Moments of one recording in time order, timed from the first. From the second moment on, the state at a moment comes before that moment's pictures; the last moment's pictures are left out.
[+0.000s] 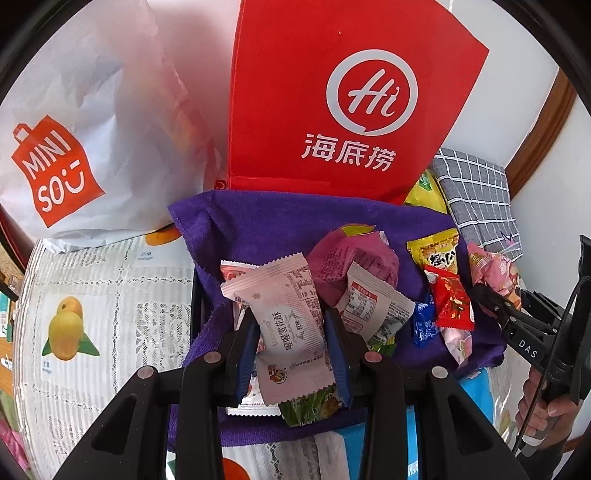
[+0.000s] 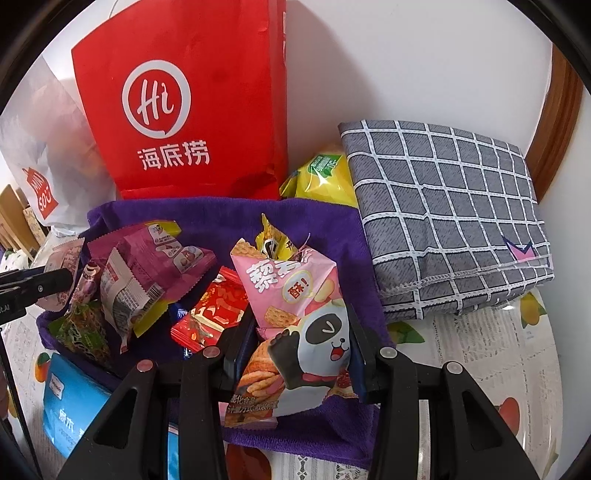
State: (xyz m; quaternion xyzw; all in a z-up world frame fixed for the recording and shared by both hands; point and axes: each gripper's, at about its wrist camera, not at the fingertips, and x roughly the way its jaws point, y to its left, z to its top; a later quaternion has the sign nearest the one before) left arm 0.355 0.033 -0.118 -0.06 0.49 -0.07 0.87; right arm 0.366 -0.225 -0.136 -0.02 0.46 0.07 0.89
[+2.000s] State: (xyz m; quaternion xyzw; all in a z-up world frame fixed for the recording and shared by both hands) left arm 0.351 0.018 -0.120 -0.04 0.50 -0.08 0.86; right arm 0.370 -0.216 -0.154 -0.06 0.49 0.06 0.87
